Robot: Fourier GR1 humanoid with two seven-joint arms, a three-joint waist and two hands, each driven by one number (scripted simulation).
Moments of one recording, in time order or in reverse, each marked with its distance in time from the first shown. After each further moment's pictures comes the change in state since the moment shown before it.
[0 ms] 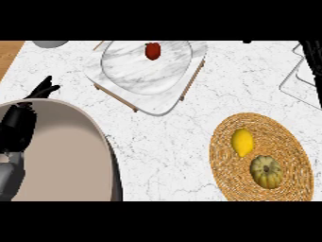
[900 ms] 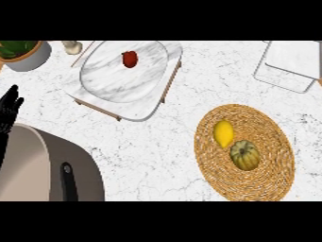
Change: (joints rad) left arm 0.236 0.163 -0.058 -0.363 0.035 0.109 -0.003; right arm 0.408 -0.023 -0.259 0.101 0.531 -0.654 0.209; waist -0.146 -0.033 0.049
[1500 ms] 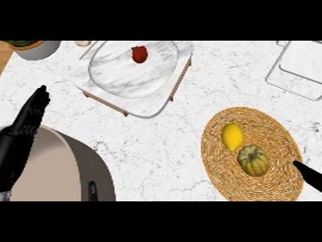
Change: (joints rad) left arm -0.033 0.006 -0.151 -0.118 0.029 0.037 0.078; right arm 0.217 0.130 0.197 -0.160 0.277 0.015 0.163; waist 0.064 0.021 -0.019
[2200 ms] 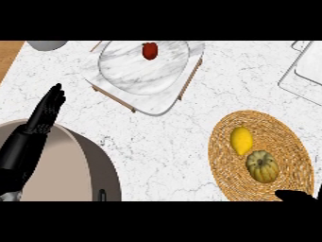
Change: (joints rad) left arm -0.061 0.023 -0.099 -0.041 0.015 0.051 0.040; right arm 0.011 0.019 0.189 -0.105 0.355 0.463 0.548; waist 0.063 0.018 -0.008
